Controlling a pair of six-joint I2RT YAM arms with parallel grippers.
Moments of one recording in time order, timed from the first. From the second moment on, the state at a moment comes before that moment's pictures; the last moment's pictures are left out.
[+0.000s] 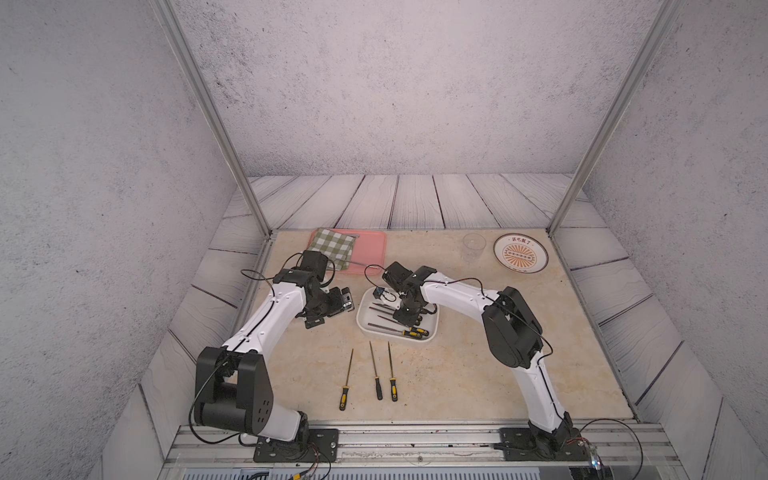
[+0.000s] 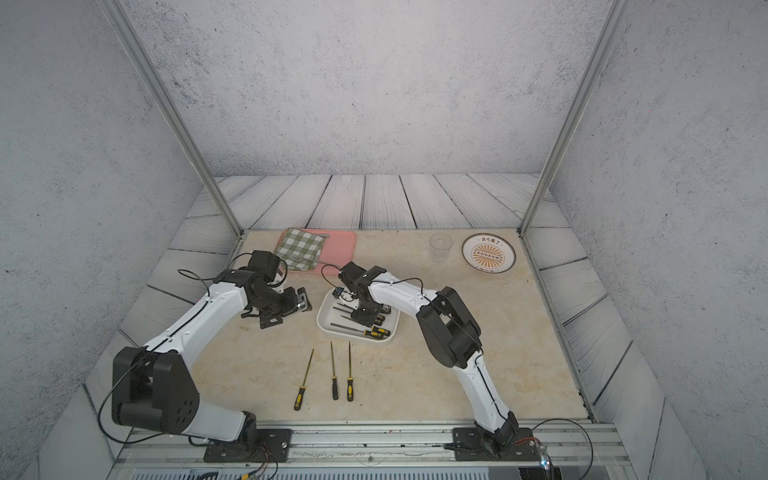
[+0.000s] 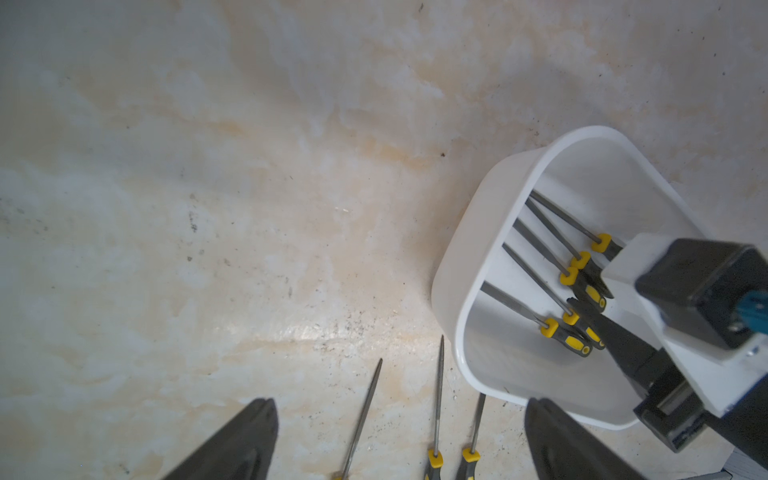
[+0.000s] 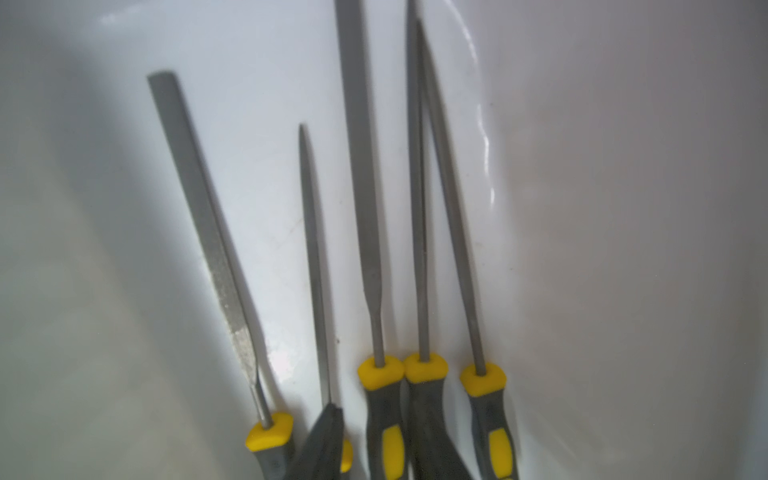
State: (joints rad) left arm -0.18 1.47 1.15 -0.95 0.21 -0.48; right arm 0.81 2.20 1.78 -0.92 0.02 -0.34
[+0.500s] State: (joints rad) left arm -0.18 1.47 1.16 -0.95 0.22 -0.49; right arm 0.82 2.17 1.78 -0.90 0.04 -0.24
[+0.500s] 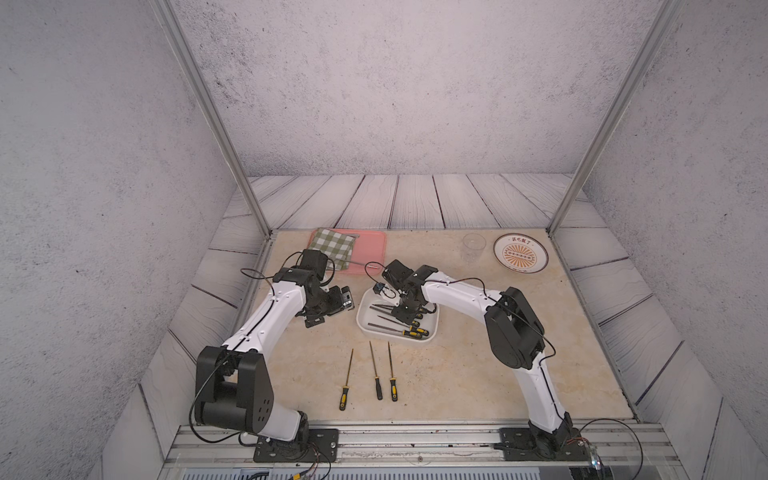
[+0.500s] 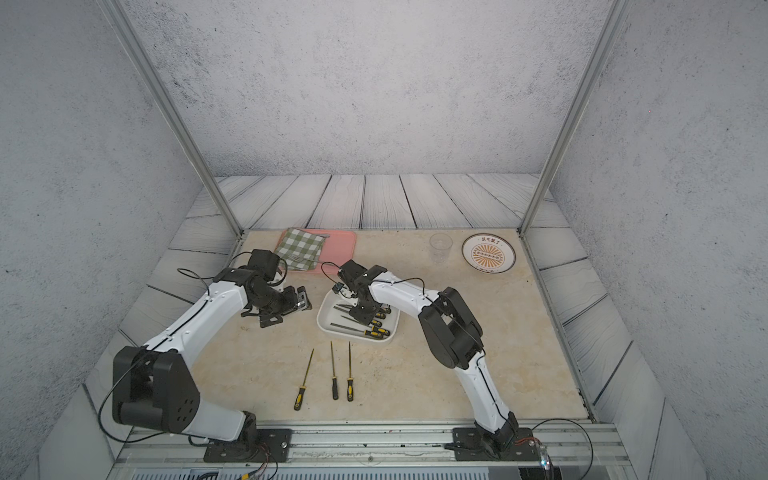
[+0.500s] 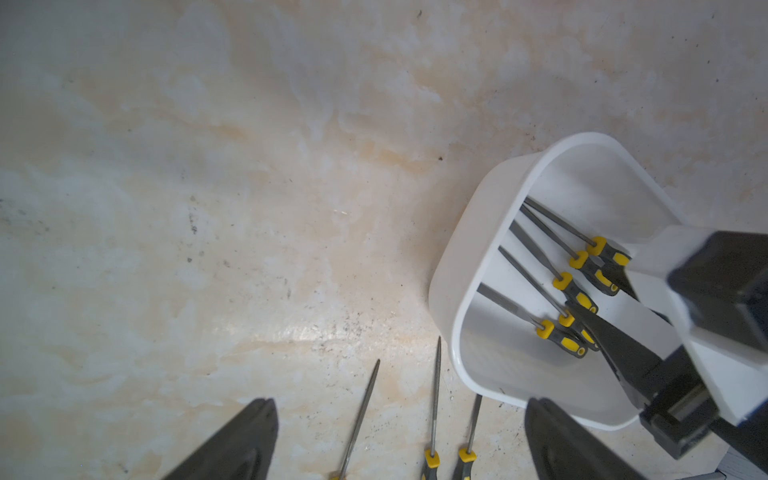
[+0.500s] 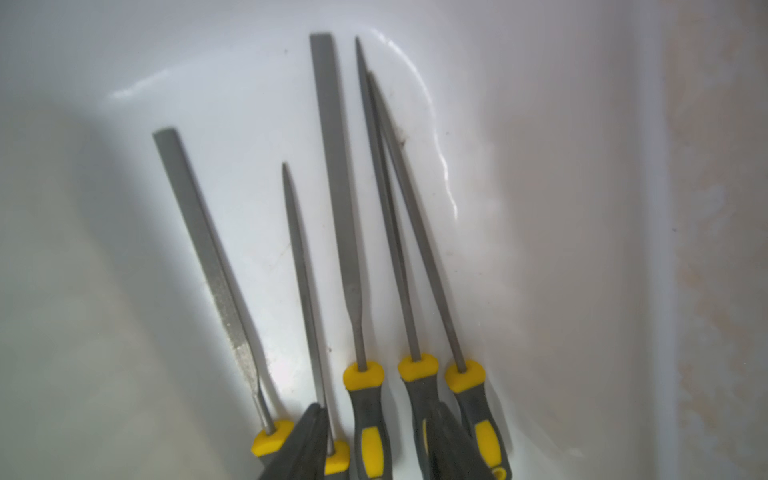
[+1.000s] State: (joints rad) left arm -0.18 1.47 1.10 -0.91 0.33 -0.51; right arm 0.85 1.74 1.49 -0.83 0.06 0.24
